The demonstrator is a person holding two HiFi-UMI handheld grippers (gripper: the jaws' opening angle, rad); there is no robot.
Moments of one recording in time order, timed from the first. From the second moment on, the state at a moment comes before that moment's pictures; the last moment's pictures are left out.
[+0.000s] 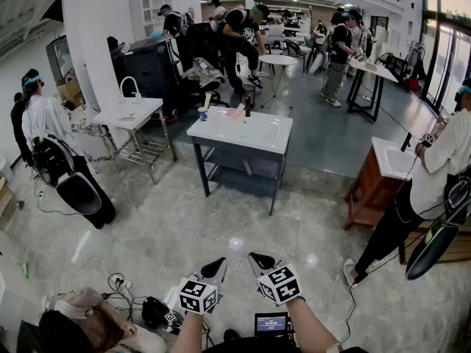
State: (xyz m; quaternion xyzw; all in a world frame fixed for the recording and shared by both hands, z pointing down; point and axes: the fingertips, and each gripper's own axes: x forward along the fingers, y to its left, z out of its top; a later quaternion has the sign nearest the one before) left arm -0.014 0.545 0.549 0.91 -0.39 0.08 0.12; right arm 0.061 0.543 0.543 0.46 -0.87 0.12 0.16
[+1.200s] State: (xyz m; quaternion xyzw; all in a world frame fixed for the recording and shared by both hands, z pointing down) left arm -0.017 0.561 0.561 0.90 -0.39 0.13 0.10; right arm 0.058 0.559 0.542 0.46 -0.87 0.13 0.16
